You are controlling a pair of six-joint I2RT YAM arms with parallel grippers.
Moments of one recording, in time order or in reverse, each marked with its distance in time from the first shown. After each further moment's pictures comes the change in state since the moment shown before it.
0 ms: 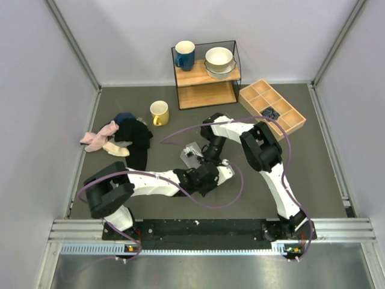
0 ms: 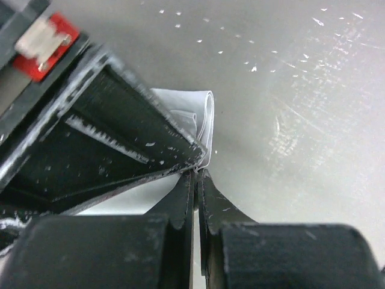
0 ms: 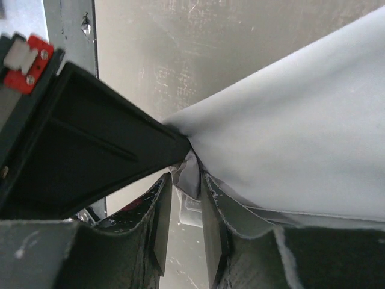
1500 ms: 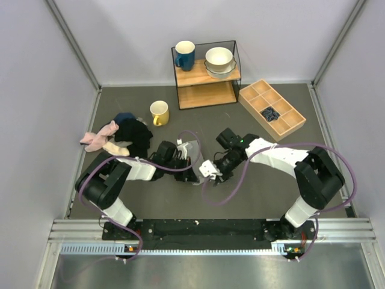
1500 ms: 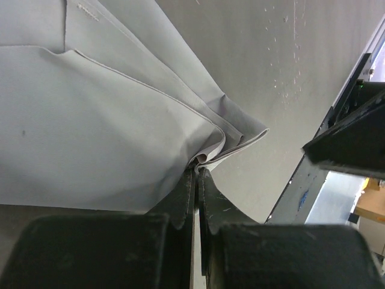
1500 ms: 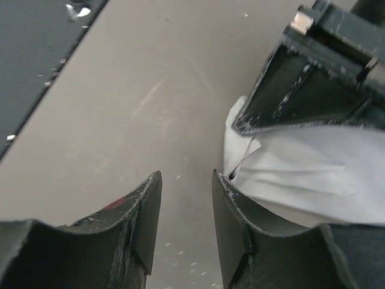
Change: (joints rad) left arm 0.598 -0.003 -0.252 0.312 0.800 -0.592; right arm 0.029 -0.753 -0.752 0.681 -0.058 -0.312
